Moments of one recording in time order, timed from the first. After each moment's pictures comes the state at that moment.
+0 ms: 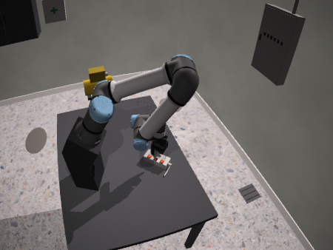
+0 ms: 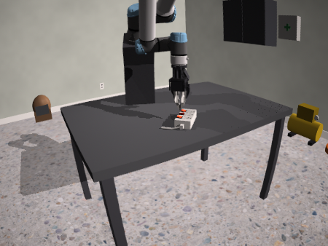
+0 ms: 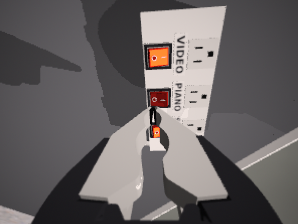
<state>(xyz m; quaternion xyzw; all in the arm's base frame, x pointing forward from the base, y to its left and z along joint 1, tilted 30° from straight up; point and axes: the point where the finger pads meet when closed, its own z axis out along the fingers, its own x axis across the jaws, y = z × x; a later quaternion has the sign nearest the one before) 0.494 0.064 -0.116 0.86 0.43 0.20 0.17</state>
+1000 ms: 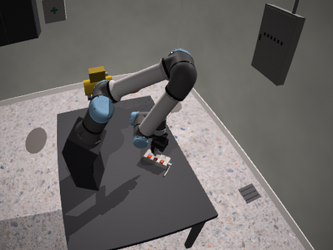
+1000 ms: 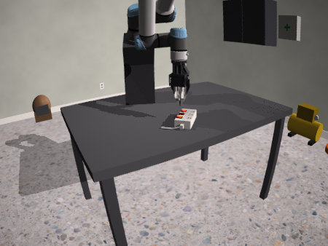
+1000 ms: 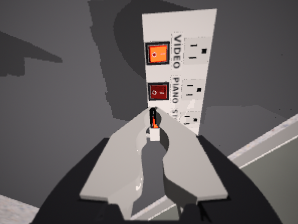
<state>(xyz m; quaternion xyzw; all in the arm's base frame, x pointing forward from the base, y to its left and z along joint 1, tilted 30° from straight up) 0.484 0.066 -0.097 0.86 0.43 0.19 0.17</state>
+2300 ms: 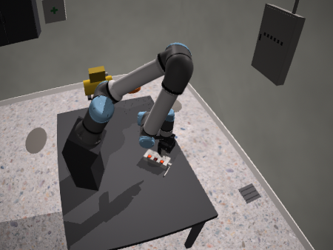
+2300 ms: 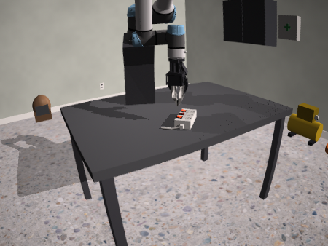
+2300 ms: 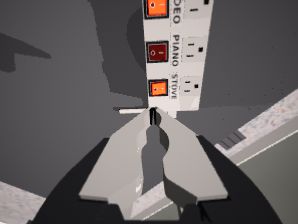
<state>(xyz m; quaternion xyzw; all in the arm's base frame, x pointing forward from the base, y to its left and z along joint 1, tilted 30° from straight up) 0.508 0.042 -0.064 0.86 0.43 0.19 0.17</state>
